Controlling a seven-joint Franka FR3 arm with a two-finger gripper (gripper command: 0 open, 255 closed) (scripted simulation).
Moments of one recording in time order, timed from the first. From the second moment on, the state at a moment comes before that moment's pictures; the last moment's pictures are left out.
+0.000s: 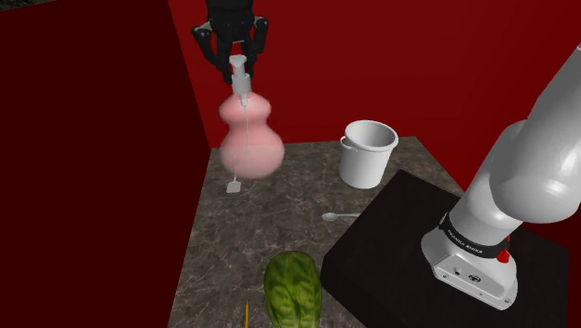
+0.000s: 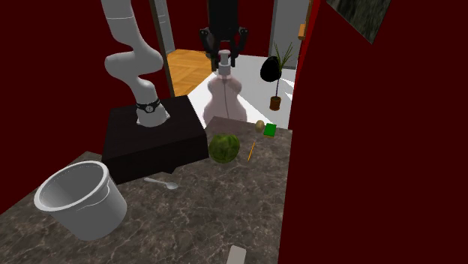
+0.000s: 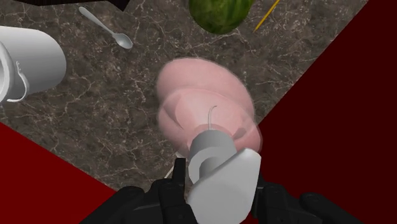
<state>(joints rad) 0.11 -0.01 0.42 -1.64 -0.06 1.68 0.65</state>
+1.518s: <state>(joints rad) -0.08 -0.46 0.03 -2.12 -0.01 1.73 0.07</state>
